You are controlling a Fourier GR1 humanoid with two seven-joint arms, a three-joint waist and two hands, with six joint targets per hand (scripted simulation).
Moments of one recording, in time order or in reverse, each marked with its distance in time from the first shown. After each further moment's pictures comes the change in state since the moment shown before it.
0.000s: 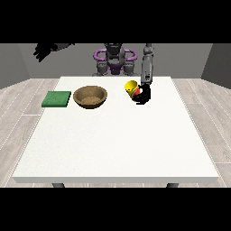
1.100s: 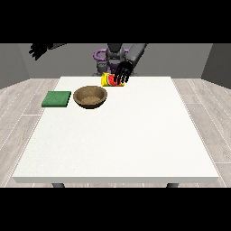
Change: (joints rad) left arm -0.334 -0.083 -0.588 0.158 -0.847 0.314 0.869; right arm 0.009 -0.060 -0.053 0.376 0.016 0.082 -0.035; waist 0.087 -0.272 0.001
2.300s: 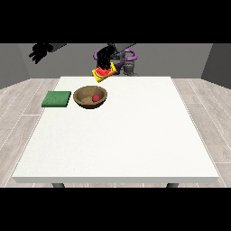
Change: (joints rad) left arm -0.167 -0.040 -0.393 -0.198 -0.374 -0.528 0.439; right arm -0.111 0.006 0.023 0.171 0.056 -0.024 -0.071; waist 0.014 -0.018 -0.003
